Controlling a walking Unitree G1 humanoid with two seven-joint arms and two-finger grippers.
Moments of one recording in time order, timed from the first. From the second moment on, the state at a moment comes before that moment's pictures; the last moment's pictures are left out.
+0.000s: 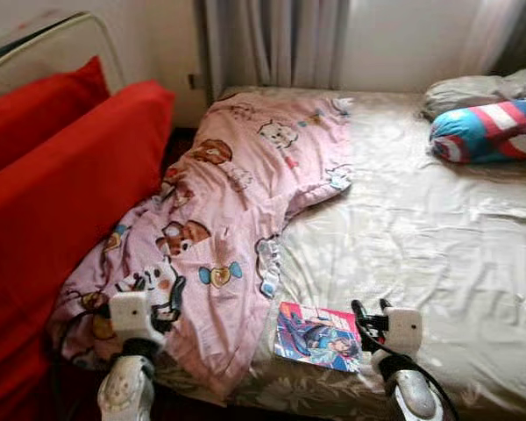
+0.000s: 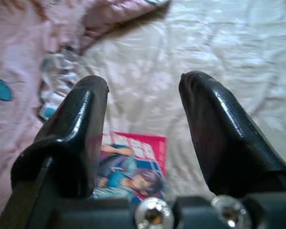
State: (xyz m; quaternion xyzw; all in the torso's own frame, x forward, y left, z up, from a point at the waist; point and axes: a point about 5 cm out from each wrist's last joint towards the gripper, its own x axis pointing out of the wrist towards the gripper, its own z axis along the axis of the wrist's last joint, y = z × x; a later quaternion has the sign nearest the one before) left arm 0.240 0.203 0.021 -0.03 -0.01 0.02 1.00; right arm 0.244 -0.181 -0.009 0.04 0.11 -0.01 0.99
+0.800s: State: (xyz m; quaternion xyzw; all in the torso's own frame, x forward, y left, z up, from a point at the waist) left arm 0.241 0.202 0.041 -0.04 -0.01 0.01 1.00; right arm 0.249 -0.179 -0.006 0.03 0.12 -0.02 0.99
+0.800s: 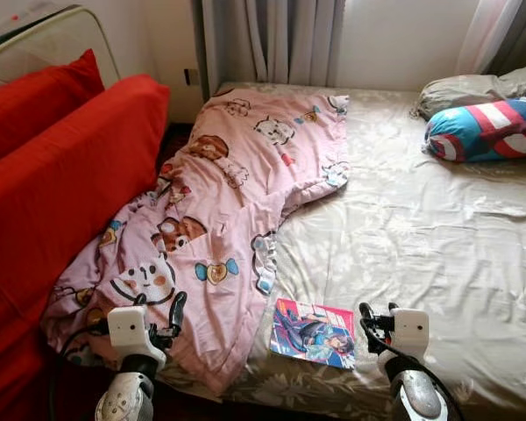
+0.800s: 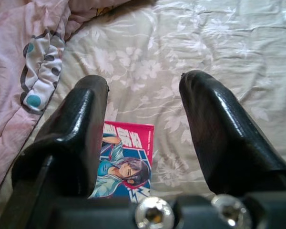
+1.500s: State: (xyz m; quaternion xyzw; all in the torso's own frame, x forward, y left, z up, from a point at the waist) left arm 0.241 0.196 0.036 -0.05 0.01 0.00 1.00; right arm 0.254 -0.175 -0.003 0.03 0.12 -0.01 0.99
